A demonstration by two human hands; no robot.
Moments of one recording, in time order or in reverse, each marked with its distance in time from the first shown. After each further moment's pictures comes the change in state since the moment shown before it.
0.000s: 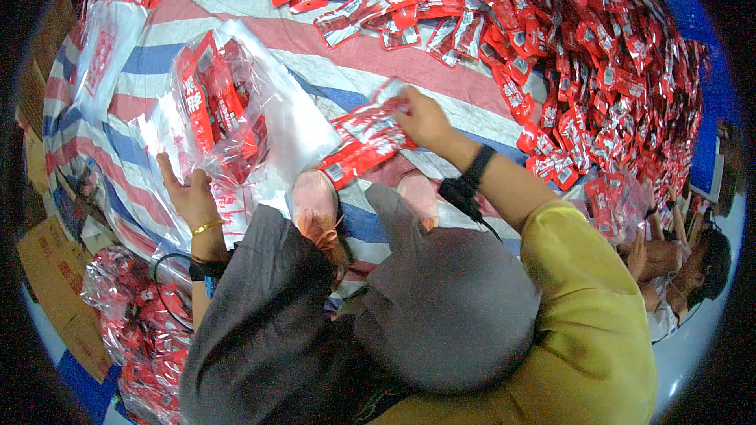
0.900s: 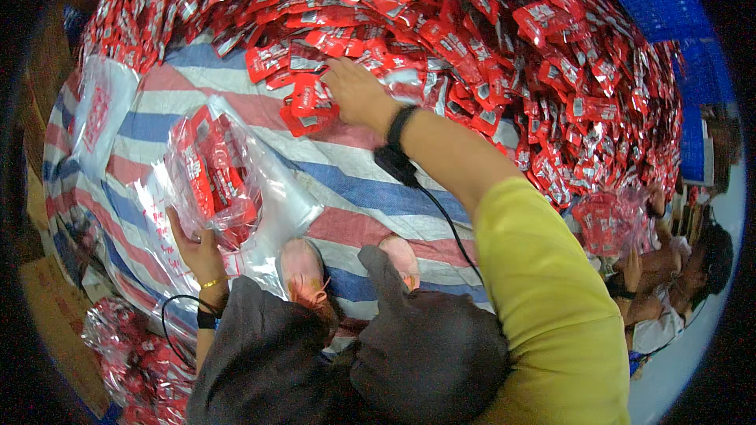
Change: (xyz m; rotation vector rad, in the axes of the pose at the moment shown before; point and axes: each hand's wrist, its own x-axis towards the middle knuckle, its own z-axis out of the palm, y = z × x) left_hand 0.002 0.022 0.042 0.019 -0.047 0.092; right_hand 0.170 -0.084 -0.090 -0.713 0.466 -0.793
